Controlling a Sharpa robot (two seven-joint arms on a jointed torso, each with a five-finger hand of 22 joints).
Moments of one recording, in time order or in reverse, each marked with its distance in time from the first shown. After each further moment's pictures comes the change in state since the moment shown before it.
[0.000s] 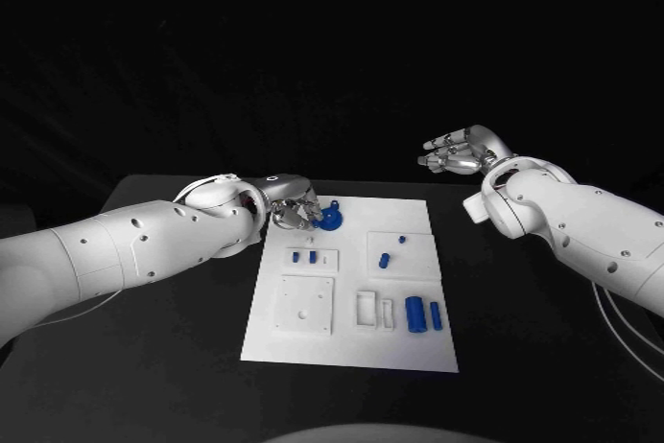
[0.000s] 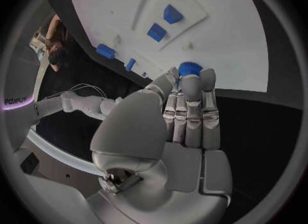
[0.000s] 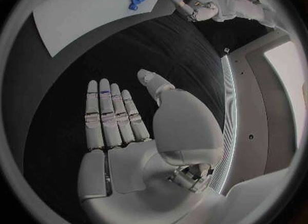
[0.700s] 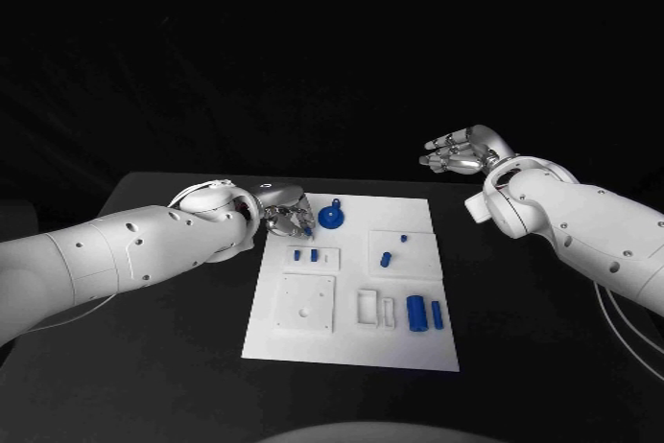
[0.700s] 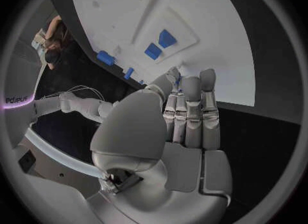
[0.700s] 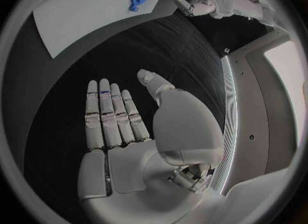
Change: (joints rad) left arm -0.021 -0.020 -0.008 -0.006 0.010 0.031 -0.001; left_hand 0.000 0.000 0.000 0.000 0.000 0.000 0.000 0.000 0.000 0.000 0.000 0.000 0.000 0.004 0.004 0.000 -0.002 0.000 0.000 0.000 0.000 0.000; right arm 0.000 0.005 0.000 -0.006 0.000 0.009 0.000; right_hand 0.000 0.000 0.000 0.000 0.004 0.000 0.000 0.000 0.000 0.000 0.000 0.000 0.000 0.000 0.000 0.000 -0.001 0.000 0.000 0.000 0.000 0.000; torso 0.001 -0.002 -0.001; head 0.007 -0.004
